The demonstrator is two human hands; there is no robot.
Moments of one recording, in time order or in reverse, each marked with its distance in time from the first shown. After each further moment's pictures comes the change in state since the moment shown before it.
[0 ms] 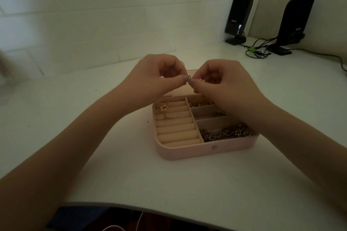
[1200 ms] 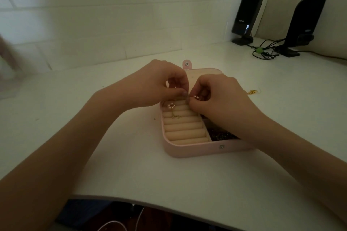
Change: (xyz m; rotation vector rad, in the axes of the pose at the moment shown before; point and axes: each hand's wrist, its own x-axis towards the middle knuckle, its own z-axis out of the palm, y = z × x) left_hand 0.004 -0.018 -0.013 0.374 -0.232 0.142; right_hand -0.008 0.000 0.021 -0.309 -0.114 -0.014
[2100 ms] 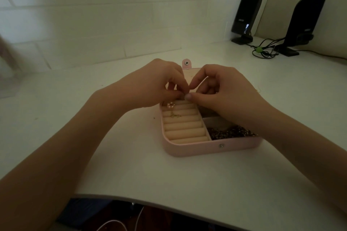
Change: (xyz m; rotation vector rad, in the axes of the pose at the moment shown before) left_hand -0.001 -0.001 0.000 0.113 -0.009 0.129; right_hand 0.003 0.003 -0.013 0.238 -0.024 -0.054
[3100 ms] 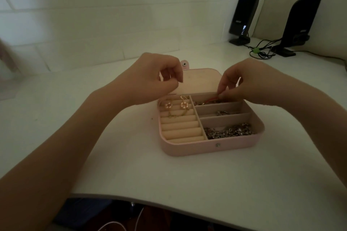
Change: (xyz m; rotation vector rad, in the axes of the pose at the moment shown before) left_hand -0.001 0.001 -0.001 -0.199 0.178 -0.144; right_hand 0.012 0.009 -0.051 -0.425 -0.195 0.222
